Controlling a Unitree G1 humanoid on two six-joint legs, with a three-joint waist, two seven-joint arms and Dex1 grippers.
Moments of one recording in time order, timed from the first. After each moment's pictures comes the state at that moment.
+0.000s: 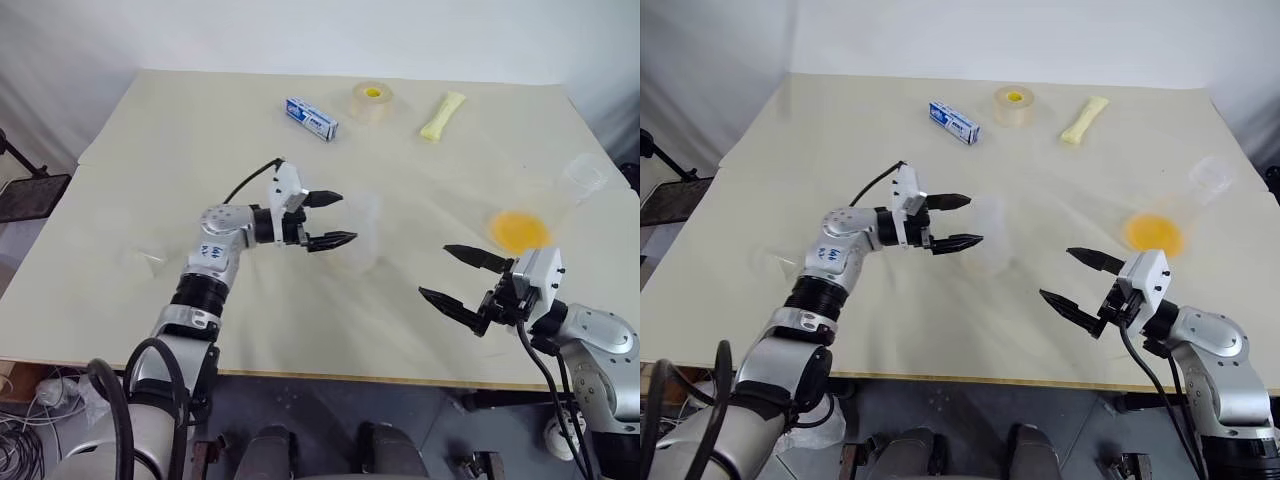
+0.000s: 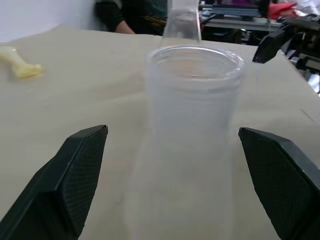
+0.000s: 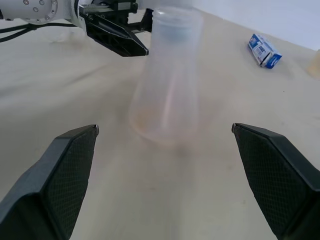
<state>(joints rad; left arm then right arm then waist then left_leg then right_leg) -0.94 0.29 -0.04 0.66 -0.22 0.04 -1.09 -0.07 -0.65 -0.22 -0.23 0.54 0.13 0.97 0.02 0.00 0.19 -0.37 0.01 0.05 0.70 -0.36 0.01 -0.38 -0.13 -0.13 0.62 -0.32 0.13</state>
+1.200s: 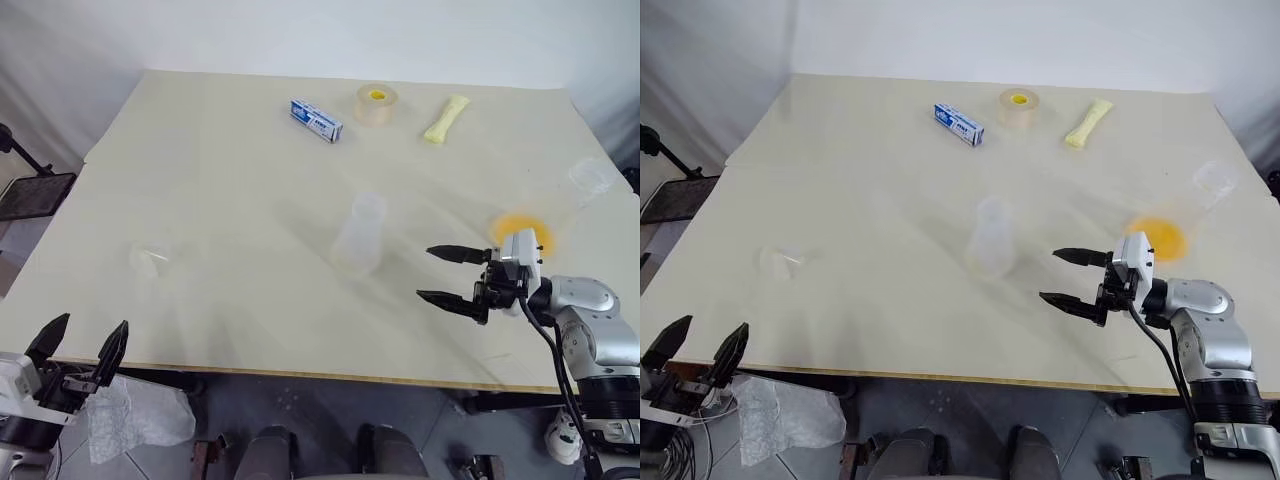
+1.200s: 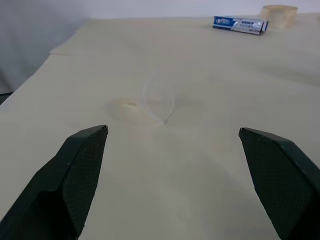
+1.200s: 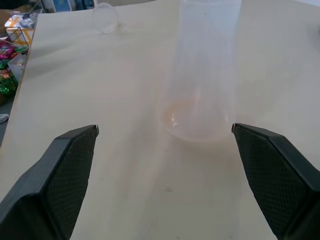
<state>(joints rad) 0.41 0.26 0.74 -0.41 -0.51 0.07 -0.55 -0.33 -0.69 -0.13 0.15 0.53 0.11 1.30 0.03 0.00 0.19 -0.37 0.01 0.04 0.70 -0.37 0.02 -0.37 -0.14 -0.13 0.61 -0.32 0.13</state>
